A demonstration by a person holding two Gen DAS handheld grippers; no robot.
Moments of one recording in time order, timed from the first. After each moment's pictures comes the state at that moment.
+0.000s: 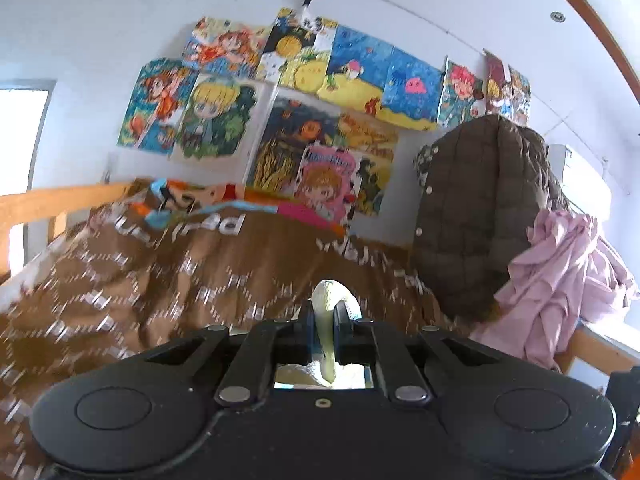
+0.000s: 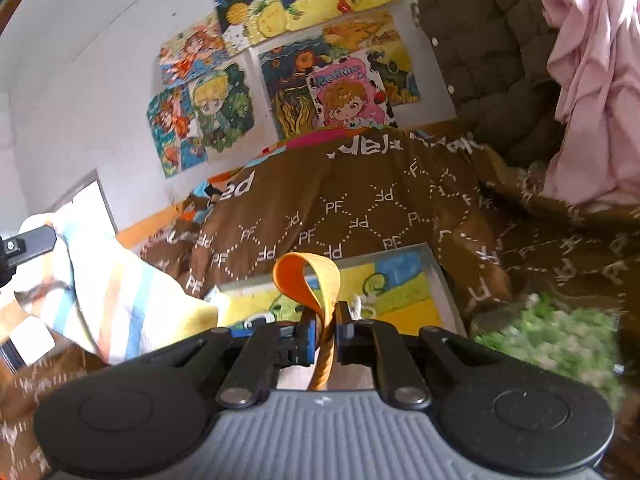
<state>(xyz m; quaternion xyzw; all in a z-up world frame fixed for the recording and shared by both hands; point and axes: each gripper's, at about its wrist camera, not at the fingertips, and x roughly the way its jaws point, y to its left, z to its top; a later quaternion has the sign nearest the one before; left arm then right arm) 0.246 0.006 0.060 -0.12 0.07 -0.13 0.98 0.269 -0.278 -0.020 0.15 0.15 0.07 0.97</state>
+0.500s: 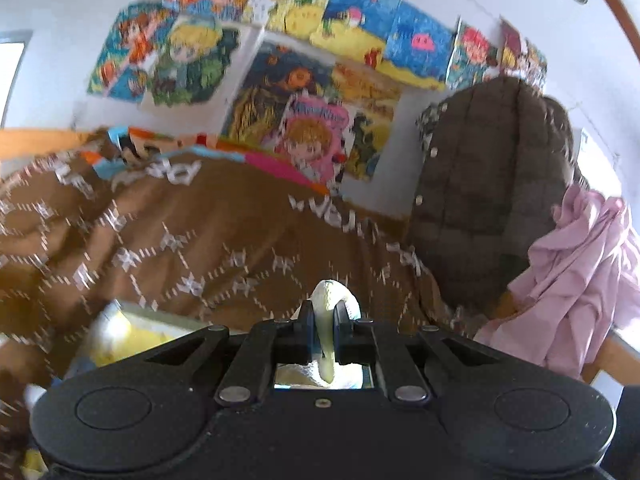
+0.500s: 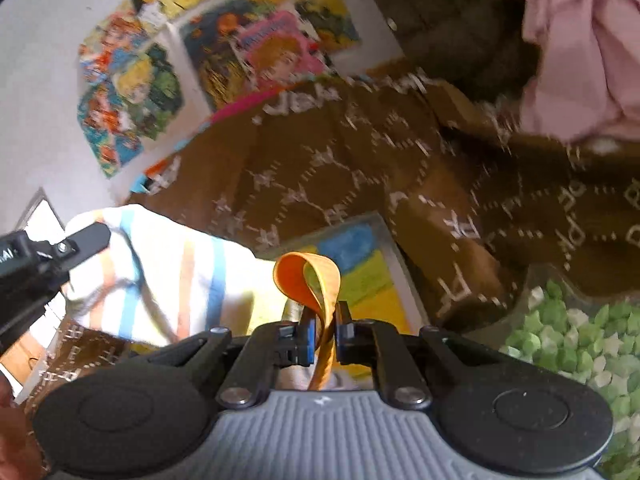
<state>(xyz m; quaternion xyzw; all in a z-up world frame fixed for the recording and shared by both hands) 0.392 -0.083 0.013 -0.14 0.13 -0.14 0.97 0.367 -0.325 -0.052 0.22 0.24 0.02 0.95</state>
